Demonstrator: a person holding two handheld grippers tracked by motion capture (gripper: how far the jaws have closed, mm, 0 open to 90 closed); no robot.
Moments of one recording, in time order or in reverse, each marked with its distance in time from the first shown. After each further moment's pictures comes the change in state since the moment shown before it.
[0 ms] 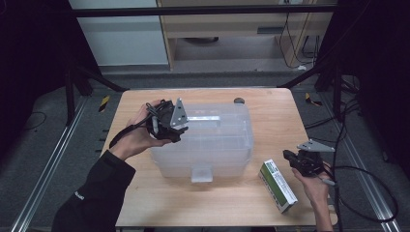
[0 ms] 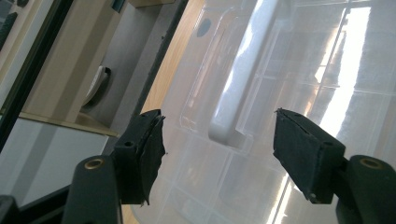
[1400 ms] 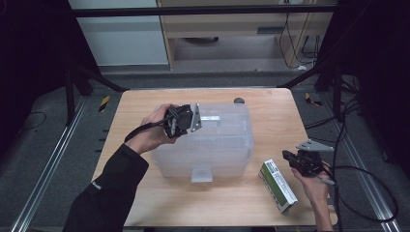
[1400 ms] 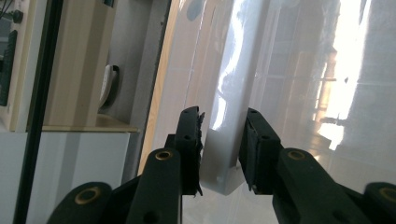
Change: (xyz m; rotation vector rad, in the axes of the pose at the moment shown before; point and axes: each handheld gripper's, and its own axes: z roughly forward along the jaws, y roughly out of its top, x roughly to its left) left arm -0.009 0.019 0.033 0.108 0.028 0.207; right arm 0.000 0.001 0.001 0.008 0.019 -0.011
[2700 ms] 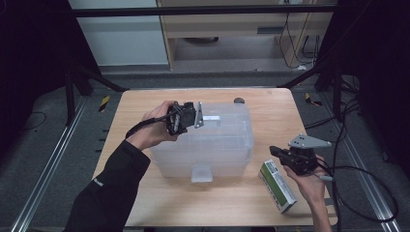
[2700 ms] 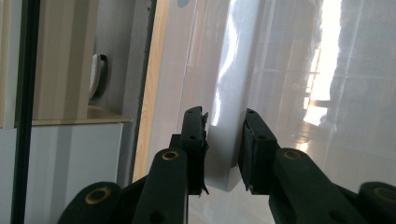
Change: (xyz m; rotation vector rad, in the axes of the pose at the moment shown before) left arm 0.008 0.009 -0.002 0.061 -0.054 0.024; right arm 0.045 0.046 -0.034 -0.083 0.166 -0.112
